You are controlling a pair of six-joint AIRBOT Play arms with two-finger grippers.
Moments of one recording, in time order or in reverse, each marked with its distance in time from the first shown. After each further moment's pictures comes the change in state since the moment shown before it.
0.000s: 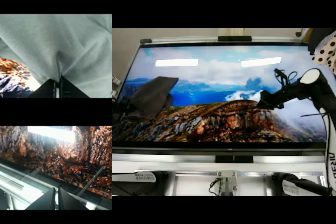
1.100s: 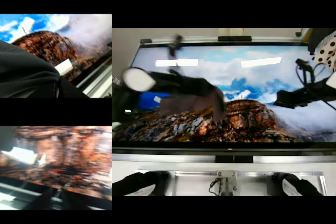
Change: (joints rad) left arm -1.214 0.275 0.182 -0.138 0.002 0.060; right arm -0.074 0.268 0.000 -0.259 0.028 -0.018
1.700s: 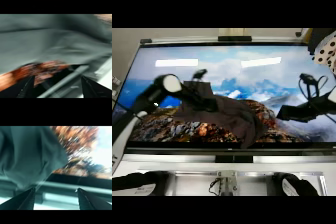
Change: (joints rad) left arm 0.126 -0.151 -0.008 0.156 -0.294 -0.113; right arm -0.020 0.091 -0.181 -0.097 0.052 -0.017
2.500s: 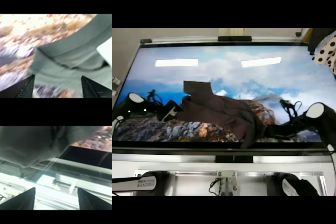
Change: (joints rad) left arm 0.562 -0.034 -0.425 -0.183 0.251 0.002; right arm 0.026 0.002 -0.298 0.141 -0.036 -0.056
